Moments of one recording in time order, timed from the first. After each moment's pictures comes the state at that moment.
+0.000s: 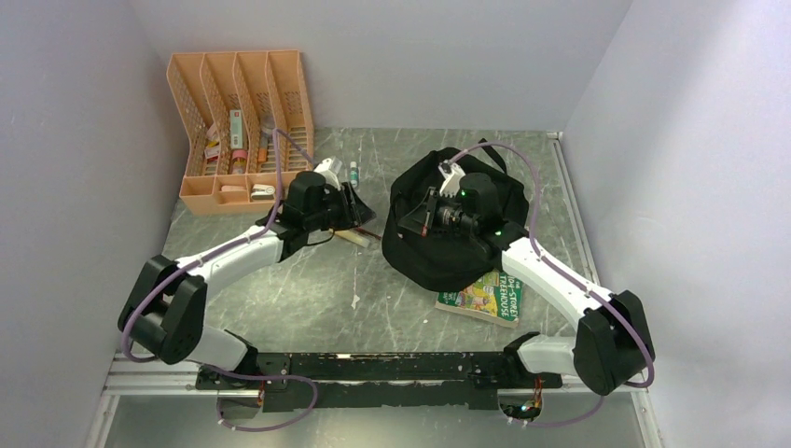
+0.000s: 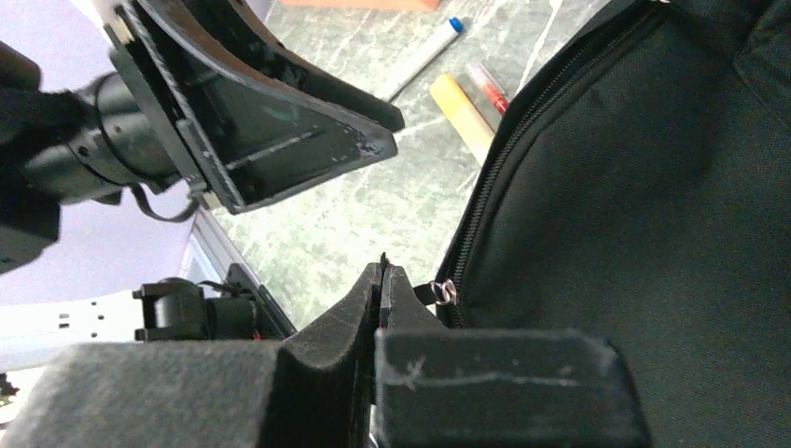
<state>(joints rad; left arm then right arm) -0.55 1.44 0.84 0.14 0.21 -0.68 0.50 1.27 0.84 0.00 -0.43 0.62</state>
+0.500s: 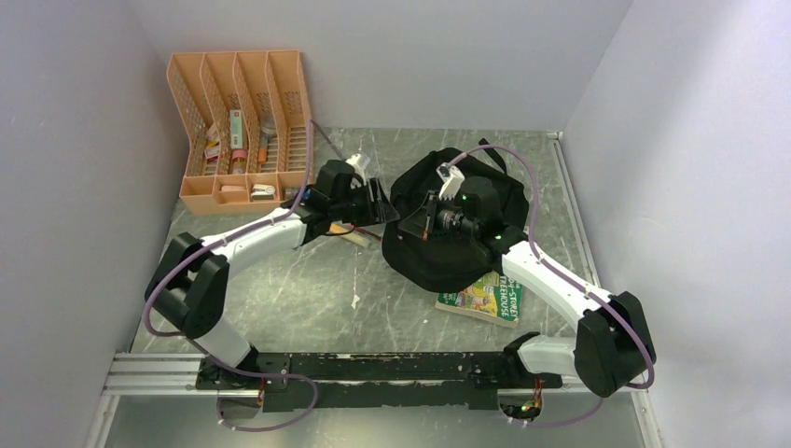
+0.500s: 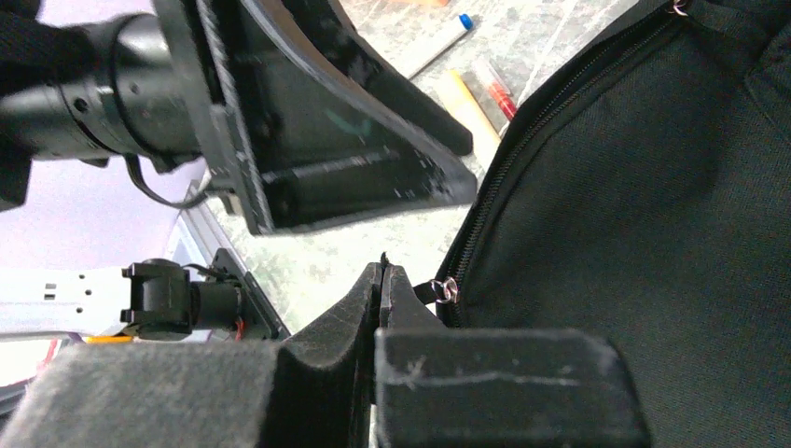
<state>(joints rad) -0.62 1.59 1.06 -0.01 0.24 -0.72 0.50 1.25 0.79 0.06 -0.46 0.56</state>
